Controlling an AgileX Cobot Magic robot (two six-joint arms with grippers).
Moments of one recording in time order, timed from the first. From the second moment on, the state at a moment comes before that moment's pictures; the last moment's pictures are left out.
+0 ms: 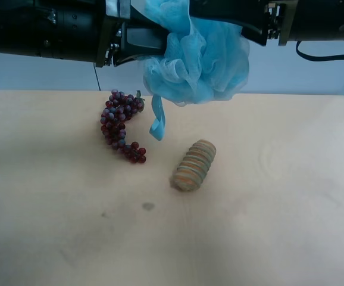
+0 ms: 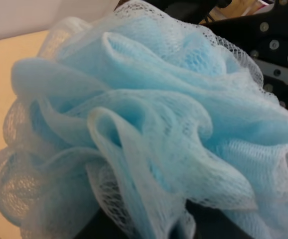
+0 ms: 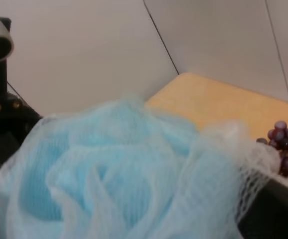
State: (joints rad) left arm -0.47 1.42 -0.94 -1.63 0.66 1.31; right arm 0.18 1.31 -0.89 1.64 0.95 -1.49
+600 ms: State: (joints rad) left arm -0.47 1.42 -0.94 -1.59 0.51 1.31; right arm 0.18 1.28 -0.89 1.64 0.92 -1.50
